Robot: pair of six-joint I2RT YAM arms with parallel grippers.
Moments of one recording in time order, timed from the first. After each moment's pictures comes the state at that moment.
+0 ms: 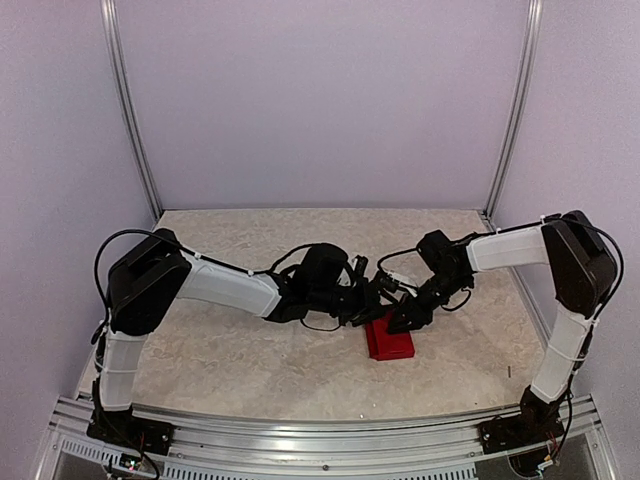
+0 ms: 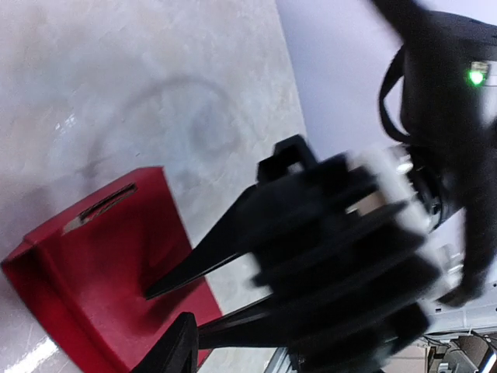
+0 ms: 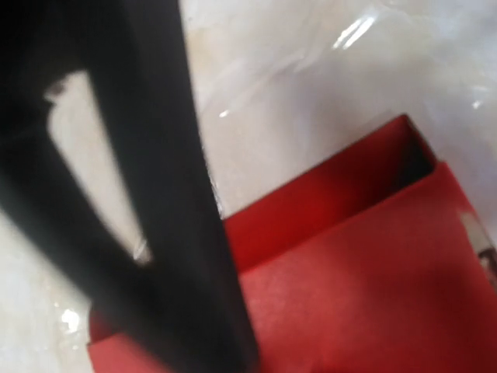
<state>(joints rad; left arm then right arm) -0.99 2.17 1.38 0.34 0.37 -1.09 0.47 1.84 1.06 -0.55 -0.71 -0.53</state>
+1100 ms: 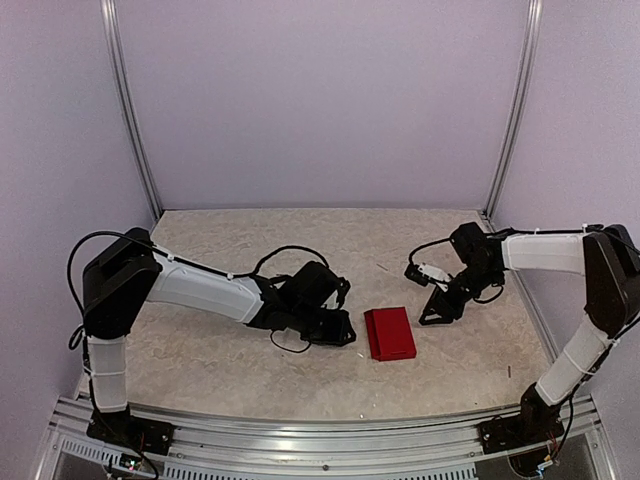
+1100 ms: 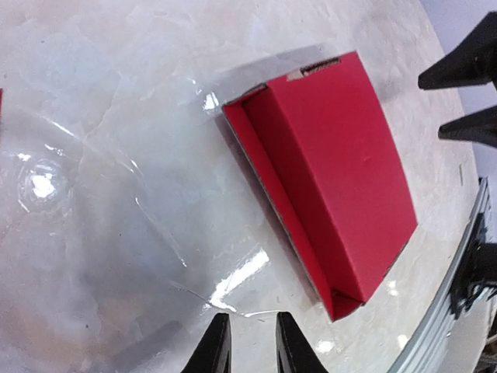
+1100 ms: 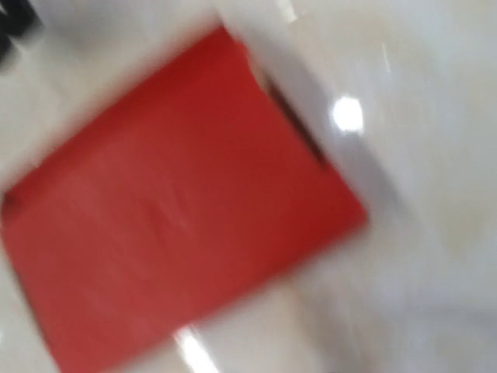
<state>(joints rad) -1.02 2.01 1.24 -0.04 0.14 -0.76 0.33 1.62 0.99 -0.62 -0.53 -0.60</state>
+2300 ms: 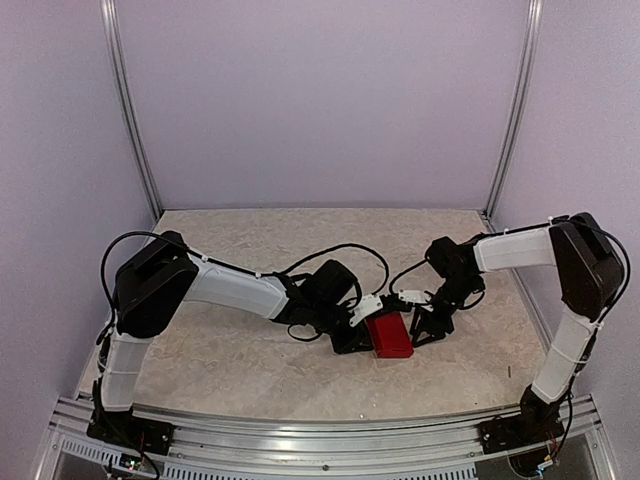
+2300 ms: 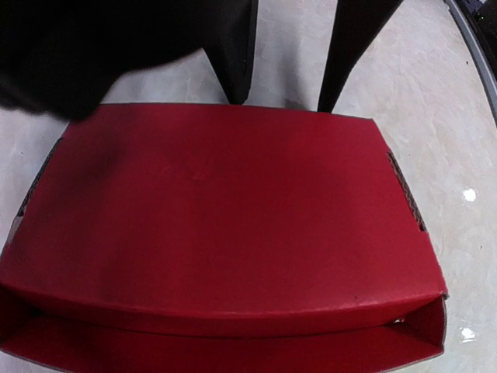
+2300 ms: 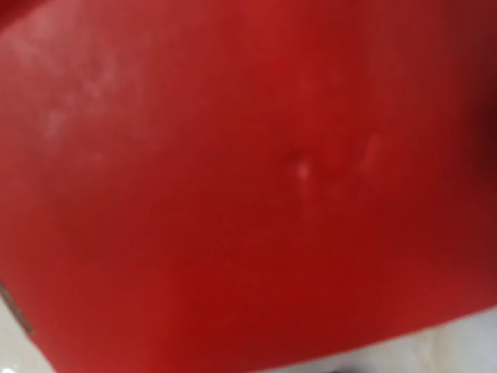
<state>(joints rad) -1.01 2.21 1.45 -0.07 0.35 0.24 0.44 1.79 1.03 -0.72 -0.50 -0.93</state>
